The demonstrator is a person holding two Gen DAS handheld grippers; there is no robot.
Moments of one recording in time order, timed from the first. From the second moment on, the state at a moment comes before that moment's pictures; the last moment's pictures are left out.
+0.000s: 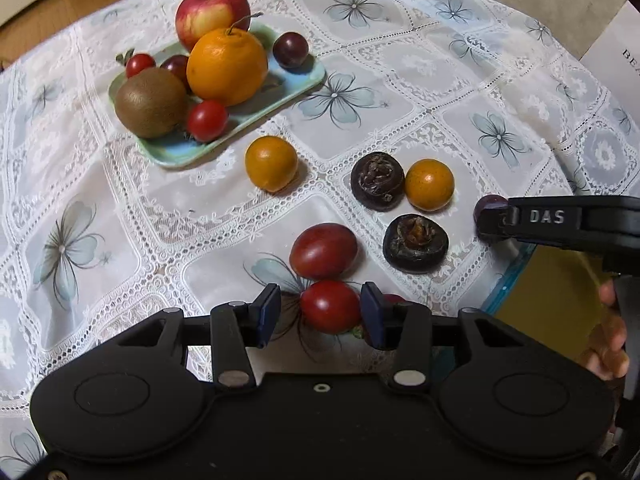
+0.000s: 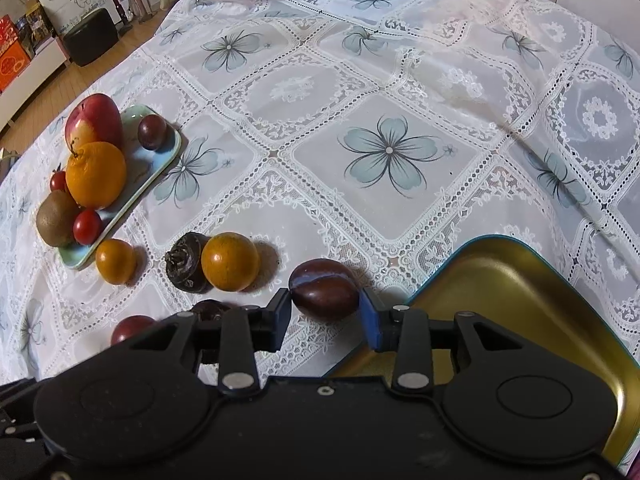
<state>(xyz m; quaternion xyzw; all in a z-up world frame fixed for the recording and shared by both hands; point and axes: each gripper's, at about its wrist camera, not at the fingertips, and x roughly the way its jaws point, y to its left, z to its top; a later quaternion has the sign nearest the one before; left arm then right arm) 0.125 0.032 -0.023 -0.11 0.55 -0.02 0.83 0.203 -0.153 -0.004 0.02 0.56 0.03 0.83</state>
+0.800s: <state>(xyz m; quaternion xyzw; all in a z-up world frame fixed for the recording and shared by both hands) 0.113 0.056 -0.003 -0.19 0.51 -0.05 0.84 0.188 -0.161 0.018 0.06 0.50 0.03 0.86</state>
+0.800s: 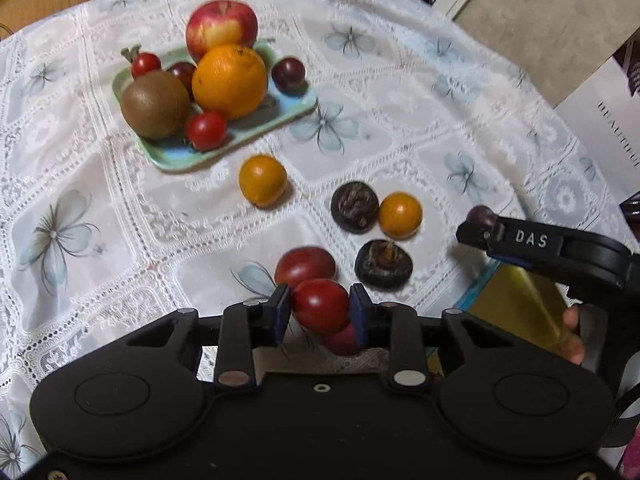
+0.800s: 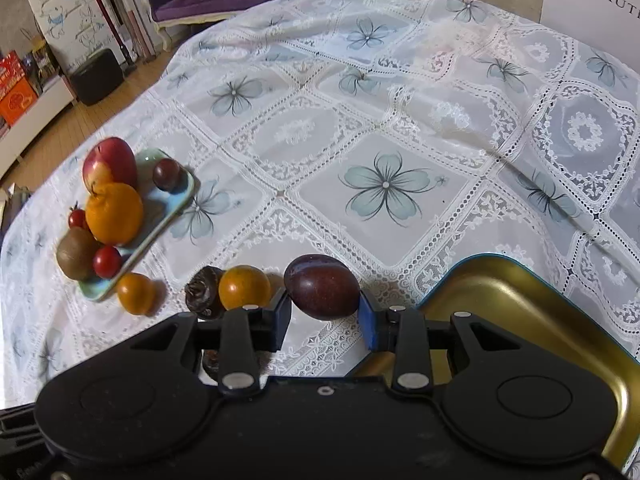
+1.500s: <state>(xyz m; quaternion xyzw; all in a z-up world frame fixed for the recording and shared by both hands) 0.063 -0.043 0.035 -0.05 0.48 -0.21 0.85 0.073 -0.269 0.044 0.19 0.55 -0.15 0.80</state>
